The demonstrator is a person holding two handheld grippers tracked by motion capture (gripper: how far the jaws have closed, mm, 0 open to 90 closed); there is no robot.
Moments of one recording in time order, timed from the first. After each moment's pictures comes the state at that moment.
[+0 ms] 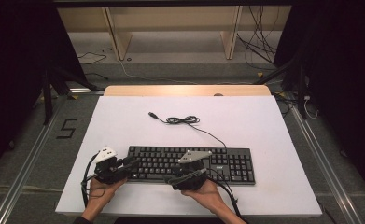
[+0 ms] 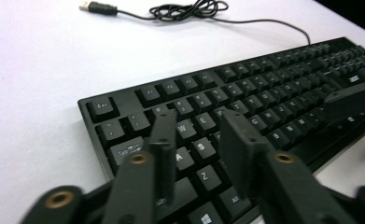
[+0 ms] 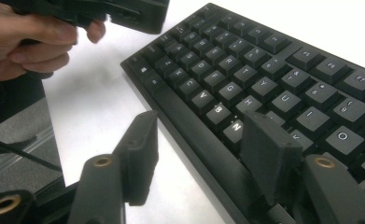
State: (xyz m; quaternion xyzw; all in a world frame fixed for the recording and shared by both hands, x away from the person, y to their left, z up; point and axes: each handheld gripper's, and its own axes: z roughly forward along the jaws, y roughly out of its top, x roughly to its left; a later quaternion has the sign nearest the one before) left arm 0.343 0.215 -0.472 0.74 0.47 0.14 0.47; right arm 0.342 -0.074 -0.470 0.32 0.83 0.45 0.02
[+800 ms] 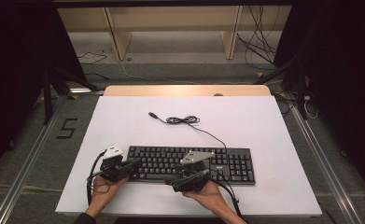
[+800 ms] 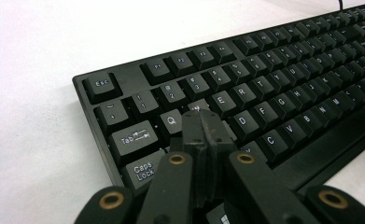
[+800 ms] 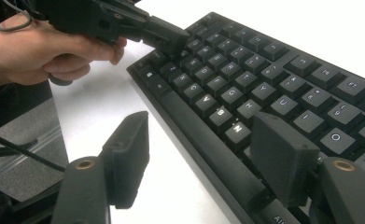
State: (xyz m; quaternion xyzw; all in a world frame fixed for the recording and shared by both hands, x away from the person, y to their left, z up) left arm 0.356 0.207 -0.483 0.76 0.47 0.13 0.42; right arm 0.337 -0.079 -0.464 0.32 0.83 0.46 0.02
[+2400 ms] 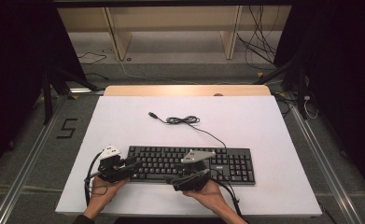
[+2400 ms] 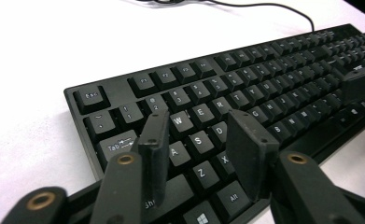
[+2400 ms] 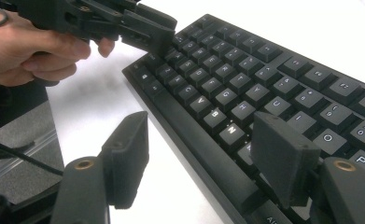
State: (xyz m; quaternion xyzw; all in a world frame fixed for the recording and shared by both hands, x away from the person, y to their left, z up) left arm 0.348 0.209 -0.473 0.75 0.47 0.12 0.46; right arm 0.339 -0.080 -0.465 0.32 0.83 0.46 0.03
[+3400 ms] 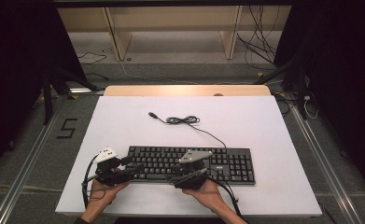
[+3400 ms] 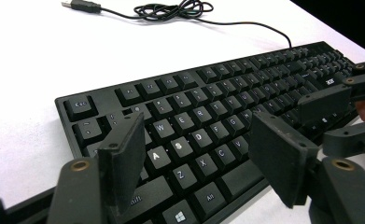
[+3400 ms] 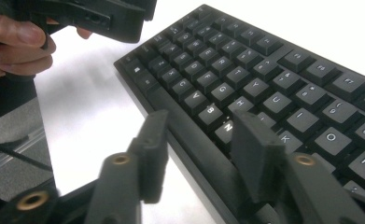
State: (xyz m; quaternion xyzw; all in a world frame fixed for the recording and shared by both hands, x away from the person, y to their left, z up) left arm 0.336 0.210 -0.467 0.73 0.46 0.12 0.49; right arm 0.343 -0.075 -0.471 0.32 0.83 0.45 0.03
